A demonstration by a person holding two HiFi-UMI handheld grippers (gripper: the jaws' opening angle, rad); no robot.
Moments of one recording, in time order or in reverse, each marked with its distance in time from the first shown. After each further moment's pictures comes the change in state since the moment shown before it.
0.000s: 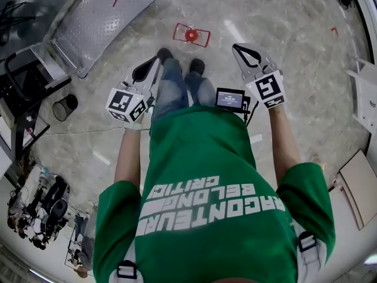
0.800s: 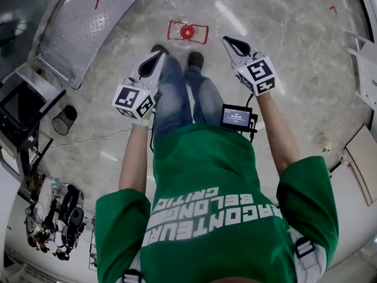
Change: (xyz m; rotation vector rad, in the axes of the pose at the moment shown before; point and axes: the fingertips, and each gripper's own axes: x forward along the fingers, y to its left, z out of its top) left arm 0.076 0.047 -0.051 -0.112 0.042 -0.092; right arm 0.097 -0.012 -0.087 0.350 0.088 -0.049
